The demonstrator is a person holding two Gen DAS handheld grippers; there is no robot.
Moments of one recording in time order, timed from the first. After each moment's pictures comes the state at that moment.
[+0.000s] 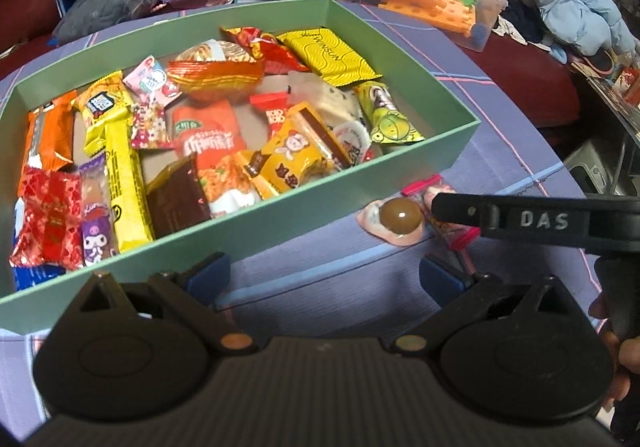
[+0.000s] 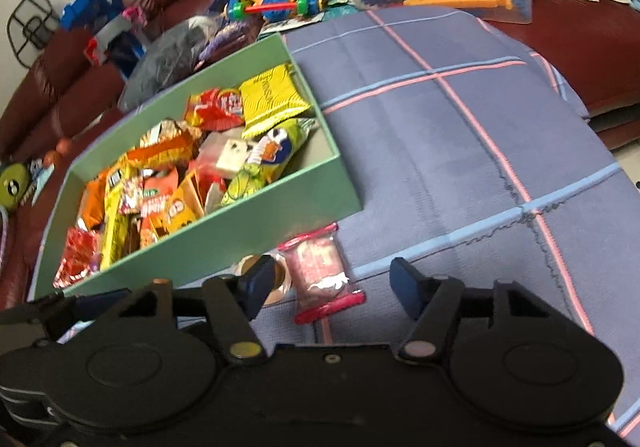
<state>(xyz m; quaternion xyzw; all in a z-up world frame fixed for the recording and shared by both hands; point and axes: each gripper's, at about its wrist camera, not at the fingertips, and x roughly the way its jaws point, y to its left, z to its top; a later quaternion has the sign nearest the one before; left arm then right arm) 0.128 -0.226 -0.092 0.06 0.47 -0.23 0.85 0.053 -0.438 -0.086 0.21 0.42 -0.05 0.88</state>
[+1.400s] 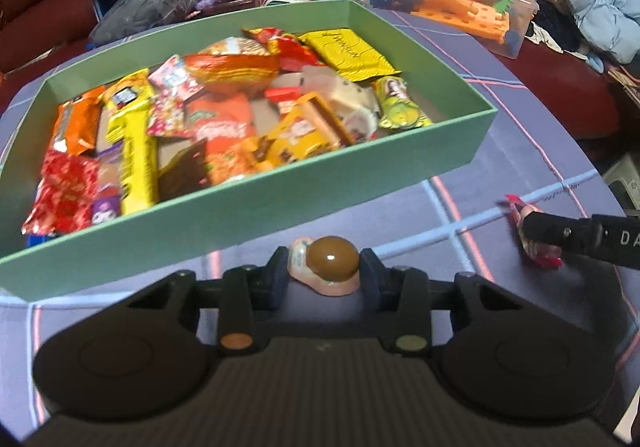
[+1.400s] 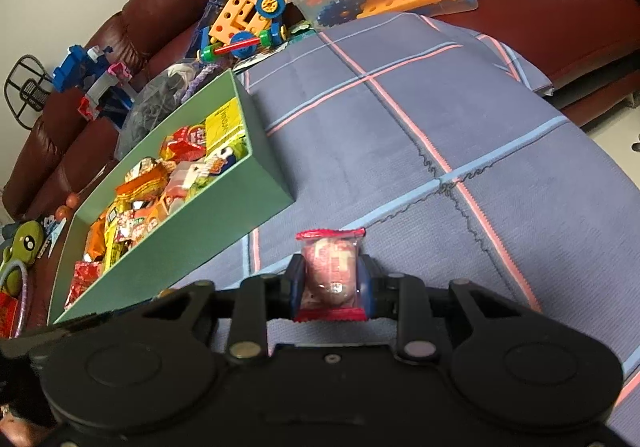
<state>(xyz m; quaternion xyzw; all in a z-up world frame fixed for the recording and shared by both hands) 0.105 -0.242 -0.102 0.07 0.45 -0.17 0.88 -0.006 -0.486 -0.105 0.29 0.37 -0.07 0.88</state>
